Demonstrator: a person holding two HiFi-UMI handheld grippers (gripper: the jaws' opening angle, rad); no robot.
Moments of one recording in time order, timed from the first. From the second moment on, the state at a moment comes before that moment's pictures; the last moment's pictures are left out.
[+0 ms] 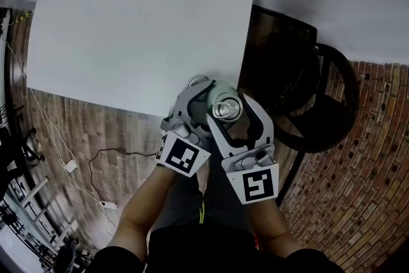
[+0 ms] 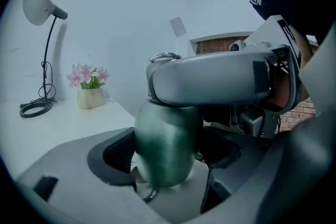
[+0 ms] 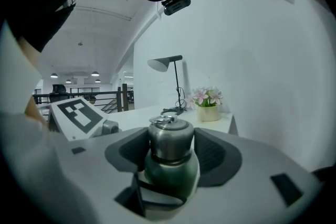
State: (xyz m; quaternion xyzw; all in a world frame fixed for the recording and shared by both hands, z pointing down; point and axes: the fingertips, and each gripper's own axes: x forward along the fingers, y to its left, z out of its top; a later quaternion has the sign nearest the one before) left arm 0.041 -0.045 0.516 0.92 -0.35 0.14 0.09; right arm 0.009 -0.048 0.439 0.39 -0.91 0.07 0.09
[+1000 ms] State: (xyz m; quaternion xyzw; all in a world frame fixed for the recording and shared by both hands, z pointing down) left arm 0.041 -0.044 0.516 0.92 -0.35 0.14 0.09; right arm -0.001 -0.030 0.441 0.01 -0.98 0.00 0.18
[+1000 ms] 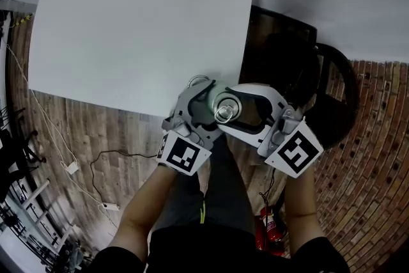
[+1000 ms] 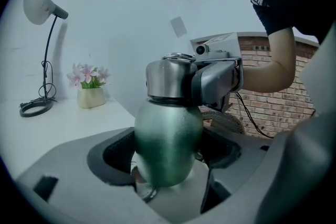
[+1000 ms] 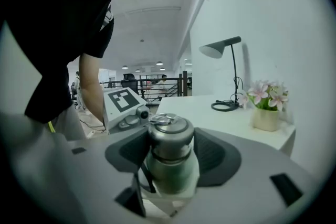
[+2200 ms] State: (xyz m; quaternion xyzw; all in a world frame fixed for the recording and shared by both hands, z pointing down) left arm 0.039 -0.042 0.519 0.93 -0.34 0.14 0.09; right arm 0.024 -0.031 0.410 0.15 -0.98 0.08 0.12
